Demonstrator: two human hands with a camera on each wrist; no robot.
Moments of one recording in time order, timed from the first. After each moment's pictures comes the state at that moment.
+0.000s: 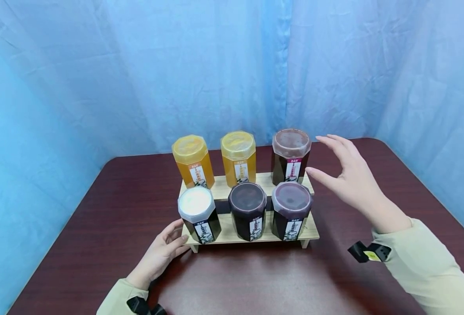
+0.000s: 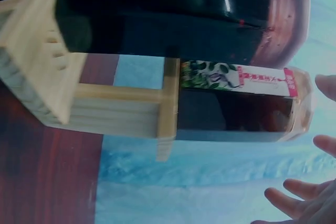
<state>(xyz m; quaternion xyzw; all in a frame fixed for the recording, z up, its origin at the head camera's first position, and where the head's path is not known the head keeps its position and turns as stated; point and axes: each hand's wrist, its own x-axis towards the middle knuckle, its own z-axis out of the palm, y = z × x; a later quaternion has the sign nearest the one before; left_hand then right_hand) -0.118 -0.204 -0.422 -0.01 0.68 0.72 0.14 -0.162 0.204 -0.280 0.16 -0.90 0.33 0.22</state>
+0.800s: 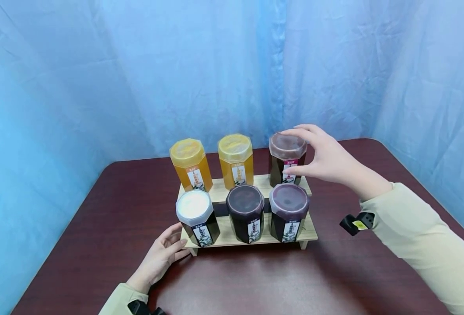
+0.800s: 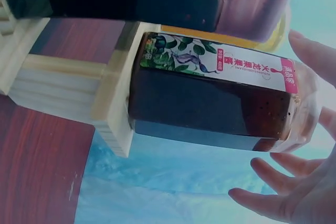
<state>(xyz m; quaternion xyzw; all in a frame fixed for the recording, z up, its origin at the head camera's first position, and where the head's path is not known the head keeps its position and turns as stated) -0.119 -0.210 -0.434 0.03 0.67 0.73 0.14 -0.197 0.184 -0.246 0.26 -0.91 0.29 0.12</state>
